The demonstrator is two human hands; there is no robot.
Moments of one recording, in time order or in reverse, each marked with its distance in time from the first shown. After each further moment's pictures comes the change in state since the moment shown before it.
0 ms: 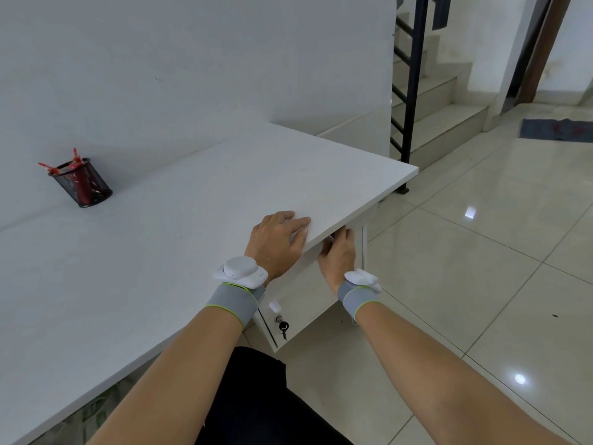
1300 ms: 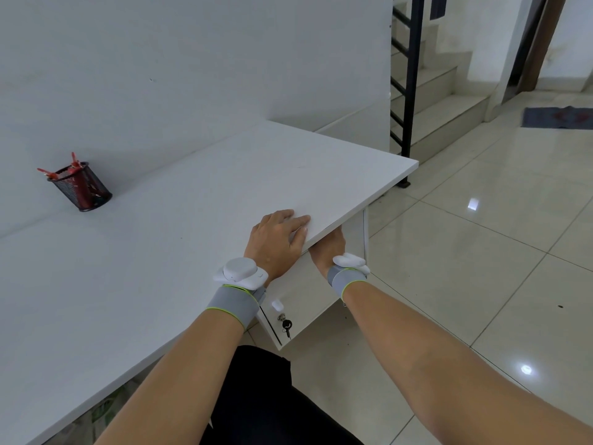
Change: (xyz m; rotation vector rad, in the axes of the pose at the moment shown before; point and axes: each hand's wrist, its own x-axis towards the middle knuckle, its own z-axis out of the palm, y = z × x) left_hand 0.001 0.000 0.000 -0.006 0.009 -0.011; right_hand 0.017 -0.008 0.019 -0.178 -0.168 -0.011
